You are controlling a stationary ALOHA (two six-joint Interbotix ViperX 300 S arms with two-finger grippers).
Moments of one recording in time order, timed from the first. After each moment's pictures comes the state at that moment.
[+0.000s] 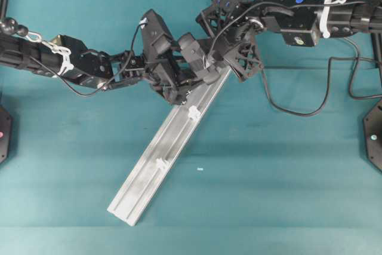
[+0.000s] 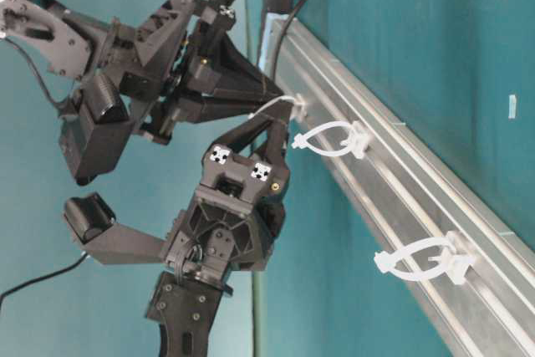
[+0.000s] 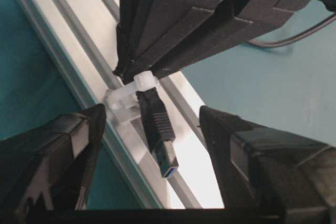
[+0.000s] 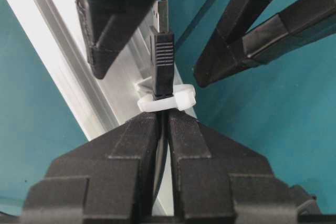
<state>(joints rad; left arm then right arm) 0.27 0.34 0.61 0.02 -0.63 -0.31 -0.39 0.23 0.31 0.10 0.68 -1.11</state>
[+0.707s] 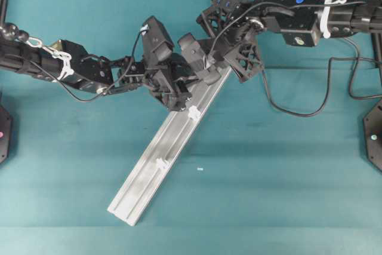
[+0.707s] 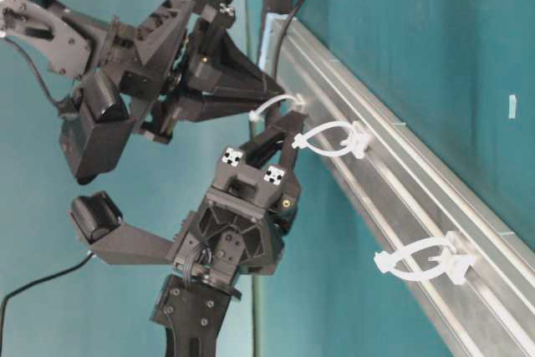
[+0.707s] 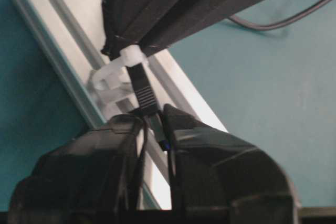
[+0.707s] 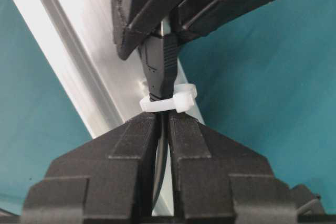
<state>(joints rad) 0.25 0.34 0.62 0.02 -0.62 -0.31 -0.39 0.23 0.31 0.10 0.70 -1.11</state>
